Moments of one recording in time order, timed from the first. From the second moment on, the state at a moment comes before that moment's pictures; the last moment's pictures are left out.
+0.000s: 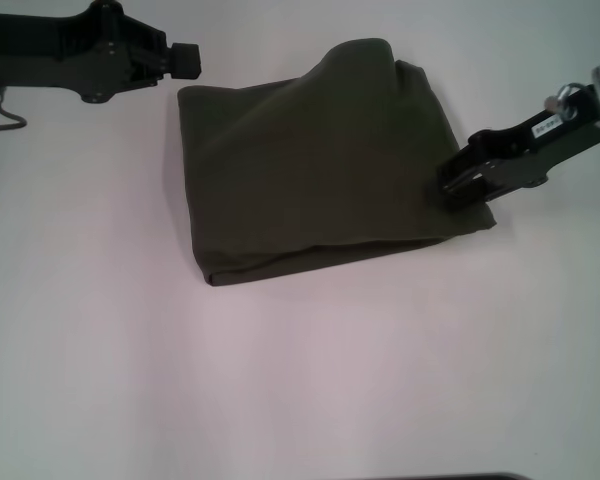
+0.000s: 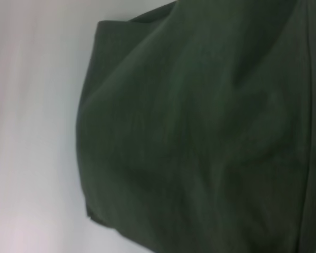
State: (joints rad) left arm -0.68 -1.97 -2.44 -0.79 -1.13 1.73 -2.60; right arm 0.83 1.92 -0.89 -0.57 -2.40 -1.55 2.66
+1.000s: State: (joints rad) left arm -0.70 -1.98 -2.42 -0.81 -1.12 1.65 -2.61; right arm 0.92 1.93 -0.82 -0.67 -2.39 -1.35 2.70
